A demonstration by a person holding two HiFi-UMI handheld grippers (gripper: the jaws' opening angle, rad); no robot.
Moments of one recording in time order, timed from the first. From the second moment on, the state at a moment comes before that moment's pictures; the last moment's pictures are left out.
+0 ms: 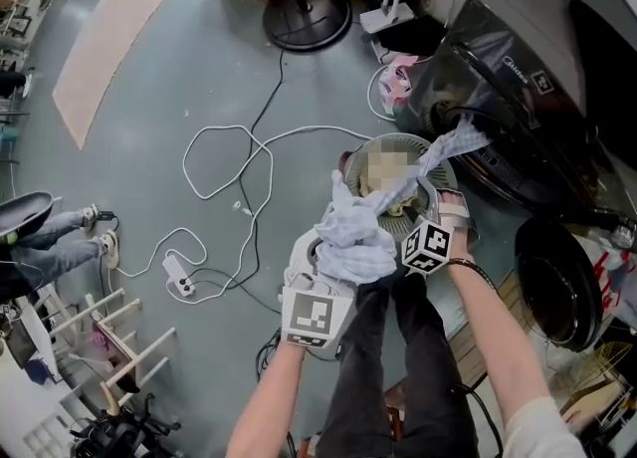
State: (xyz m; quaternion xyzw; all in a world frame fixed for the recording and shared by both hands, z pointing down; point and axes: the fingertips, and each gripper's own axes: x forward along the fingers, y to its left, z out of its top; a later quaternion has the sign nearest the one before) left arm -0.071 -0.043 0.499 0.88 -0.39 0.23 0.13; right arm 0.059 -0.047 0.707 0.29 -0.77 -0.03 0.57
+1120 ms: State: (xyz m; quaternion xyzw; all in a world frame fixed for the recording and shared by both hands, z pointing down) left arm -0.070 -0.059 0.529 0.87 -0.41 0.24 0.17; right arm 0.020 -0.061 0.576 0.43 -0.85 0.17 0.25
